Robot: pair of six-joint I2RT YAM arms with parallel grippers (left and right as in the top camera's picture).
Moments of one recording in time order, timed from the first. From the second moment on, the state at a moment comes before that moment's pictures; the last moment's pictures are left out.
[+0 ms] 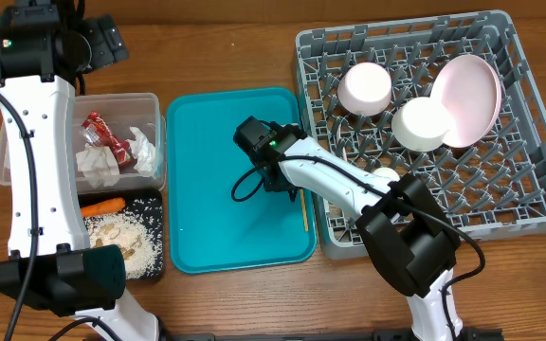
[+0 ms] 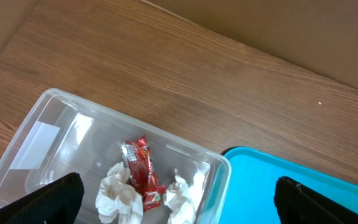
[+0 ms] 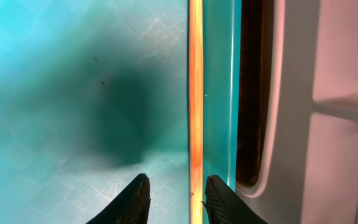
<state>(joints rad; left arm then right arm) 0.11 1.85 2.14 -1.18 -0.19 -0.29 0.74 2.12 1.58 -0.96 0.30 0.65</state>
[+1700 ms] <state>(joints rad) 0.11 1.85 2.14 -1.17 -0.19 -0.29 0.63 2.16 1.59 -0.94 -0.09 0.51</state>
